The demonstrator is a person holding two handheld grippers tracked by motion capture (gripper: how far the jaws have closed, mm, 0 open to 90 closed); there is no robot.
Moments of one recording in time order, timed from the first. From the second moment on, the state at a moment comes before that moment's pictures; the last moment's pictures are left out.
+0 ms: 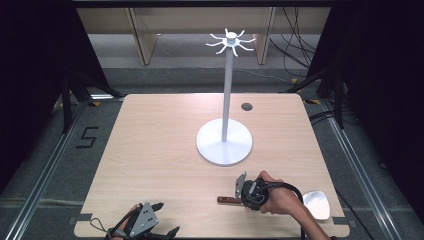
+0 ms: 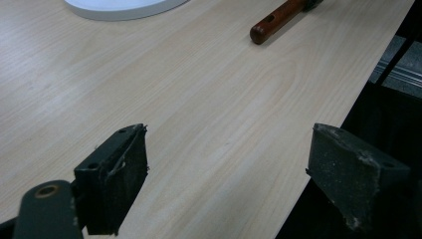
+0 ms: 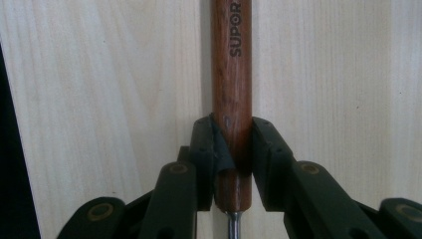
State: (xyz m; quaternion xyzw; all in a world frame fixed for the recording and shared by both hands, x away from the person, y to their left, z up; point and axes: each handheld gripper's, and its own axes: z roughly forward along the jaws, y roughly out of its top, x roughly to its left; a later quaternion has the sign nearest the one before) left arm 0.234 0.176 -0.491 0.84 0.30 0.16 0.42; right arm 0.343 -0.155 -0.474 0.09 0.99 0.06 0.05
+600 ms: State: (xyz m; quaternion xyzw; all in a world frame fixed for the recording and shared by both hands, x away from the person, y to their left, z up) left arm 0.235 0.175 -0.491 0.84 0.30 0.16 0.42; right arm 0.350 -0.185 -0.427 0.10 0.97 0.20 0.10
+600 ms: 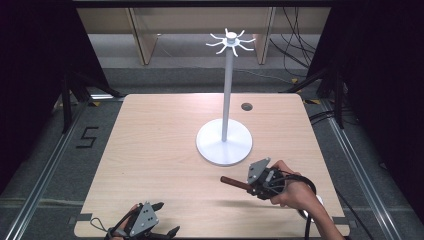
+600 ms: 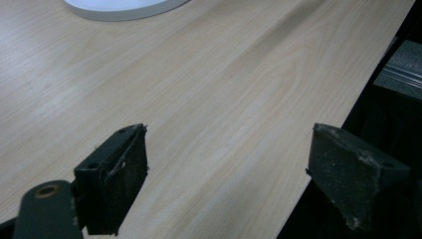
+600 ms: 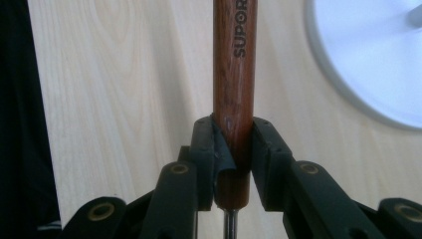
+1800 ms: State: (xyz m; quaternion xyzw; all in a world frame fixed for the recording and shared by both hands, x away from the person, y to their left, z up) left arm 0.234 0.175 -0.491 0.84 0.30 0.16 0.42; right arm 0.340 -0.296 -0.326 0.18 0.83 0.50 0.17
